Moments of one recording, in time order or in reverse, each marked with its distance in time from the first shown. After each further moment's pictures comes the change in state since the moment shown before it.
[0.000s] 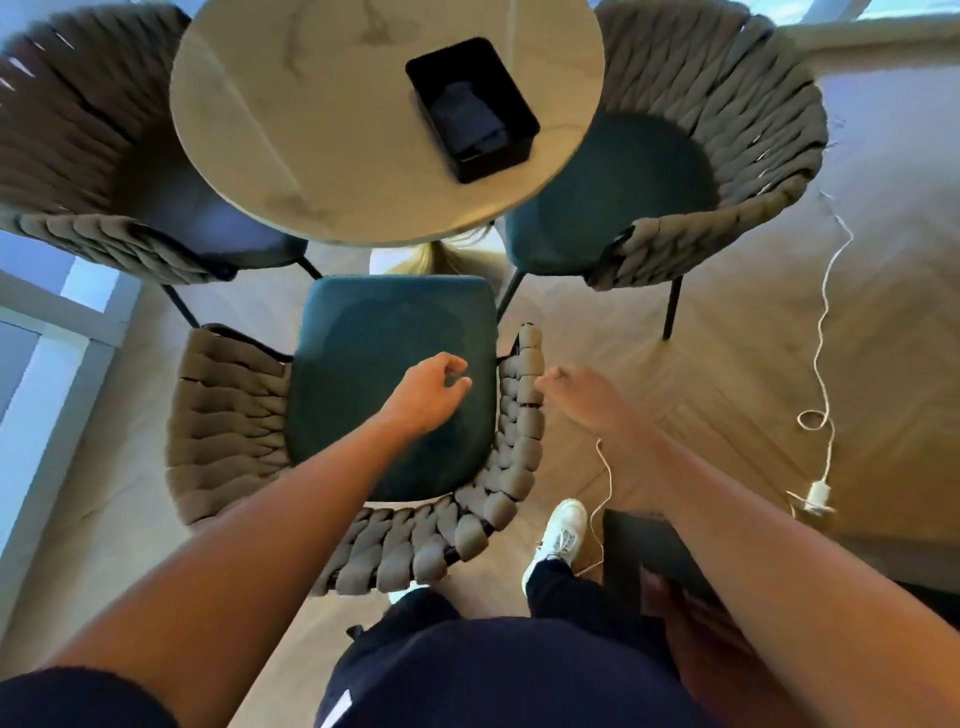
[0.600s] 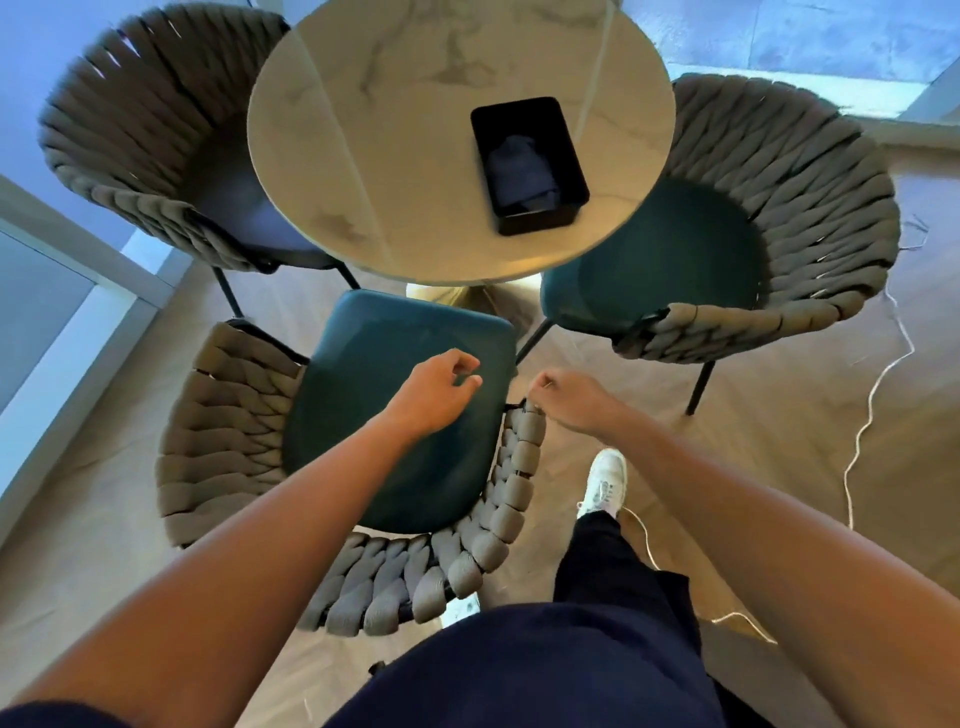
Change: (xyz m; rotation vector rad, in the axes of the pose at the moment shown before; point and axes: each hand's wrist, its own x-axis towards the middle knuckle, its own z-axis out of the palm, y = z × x) left_hand 0.037 0.050 -0.025 -0.091 0.174 -0.004; right_hand 0.076 -0.049 -0.065 -0.144 -0.174 -0.268
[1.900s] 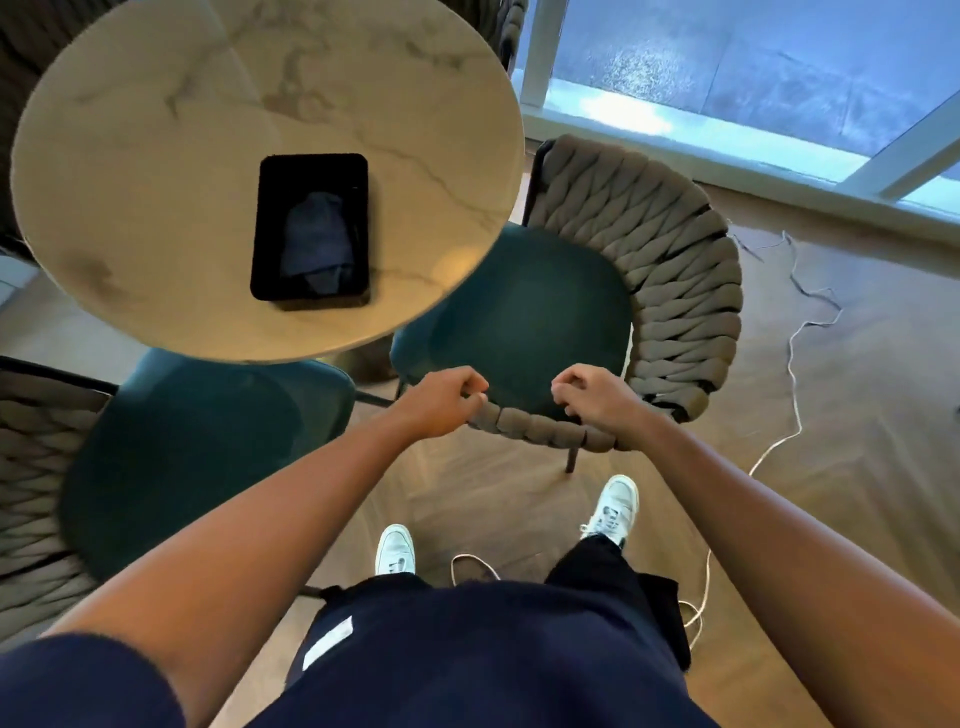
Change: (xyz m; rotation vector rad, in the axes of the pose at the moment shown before) left_hand 0.228 0.247 0.174 0.020 -0.139 -0.027; right_hand 0.102 0.213 -0.336 0.008 0.016 0.056
